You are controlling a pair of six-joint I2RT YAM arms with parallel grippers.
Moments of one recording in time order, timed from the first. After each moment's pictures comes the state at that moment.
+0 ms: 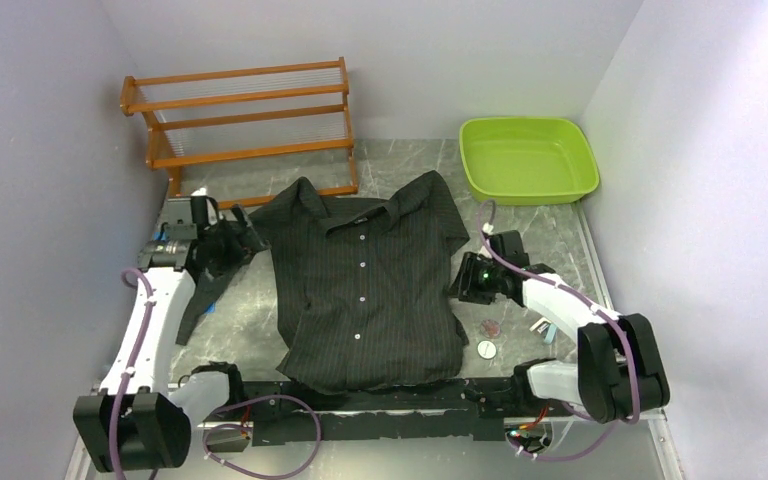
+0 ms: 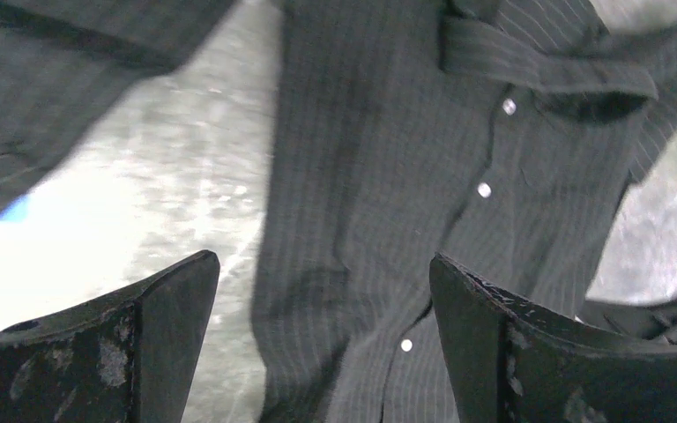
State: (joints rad) left arm 0.08 1.03 0.96 -0.79 0.15 -0.52; right arm 0.20 1.24 0.54 -0.29 -0.33 0.47
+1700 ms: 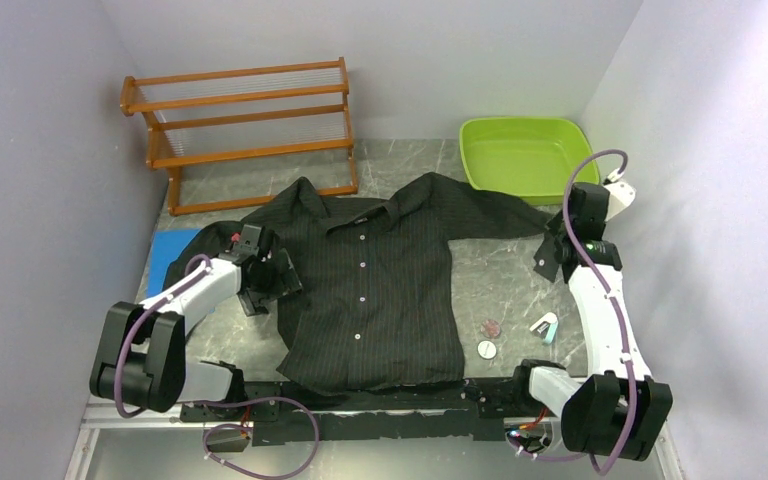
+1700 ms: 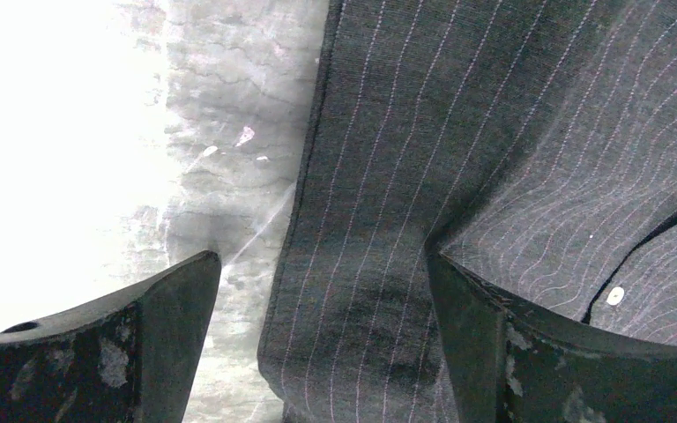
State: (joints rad) left arm -0.24 1.33 0.68 -0.56 0.01 -0.70; right arm -0.14 1.06 0.89 -0.40 0.32 0.53
